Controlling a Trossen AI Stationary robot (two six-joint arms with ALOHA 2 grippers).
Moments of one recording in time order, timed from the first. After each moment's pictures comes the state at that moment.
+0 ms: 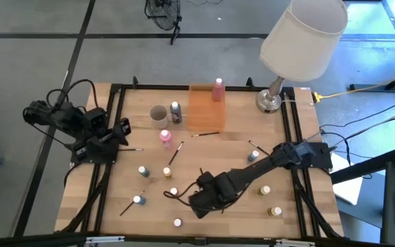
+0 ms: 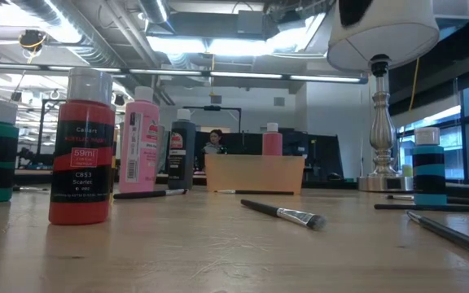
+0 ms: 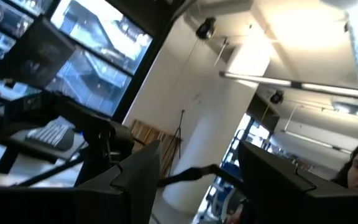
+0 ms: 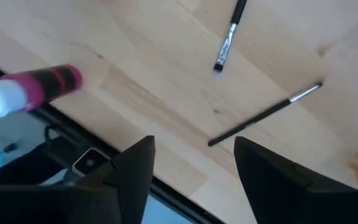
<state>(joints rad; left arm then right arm) -0.35 0.52 0.71 0.20 0.13 -0.57 0.50 2.31 2.32 -1.45 -0.02 1.43</state>
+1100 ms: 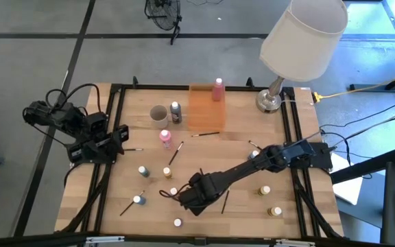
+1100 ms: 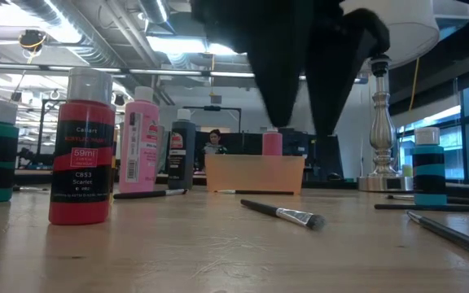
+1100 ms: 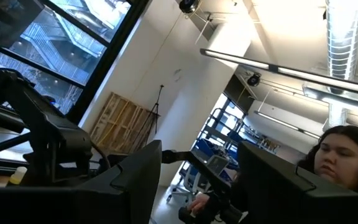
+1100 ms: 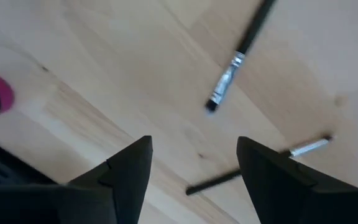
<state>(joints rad) -0.35 0.50 0.71 0.15 0.26 -0.65 0.45 2.46 2.32 -1.43 -0.05 1.22</state>
